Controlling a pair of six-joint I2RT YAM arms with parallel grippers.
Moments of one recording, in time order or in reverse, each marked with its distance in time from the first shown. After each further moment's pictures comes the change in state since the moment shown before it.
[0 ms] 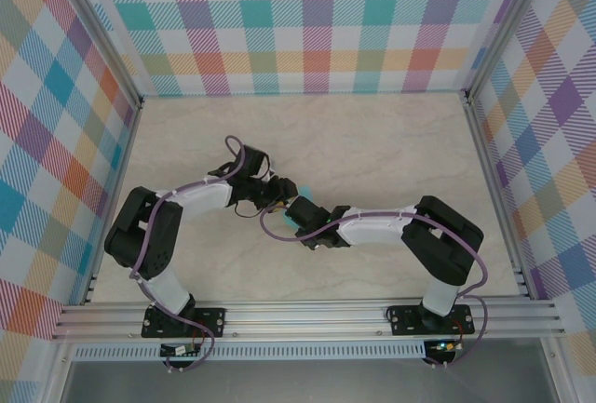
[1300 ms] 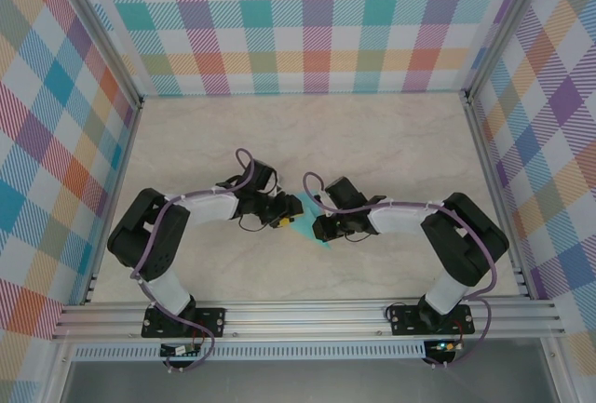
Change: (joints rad) left arm -0.088 0.017 -0.090 0.073 0.016 -0.008; right arm -0.288 -0.101 -0.175 0.152 -0.601 0.236
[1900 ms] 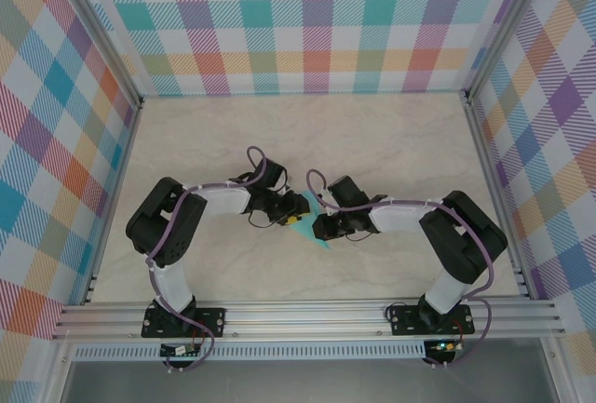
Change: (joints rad) left arm -0.027 0.127 0.089 0.007 -0.014 0.001; right arm -0.029 0.016 -0.006 0.025 -0.064 0.023
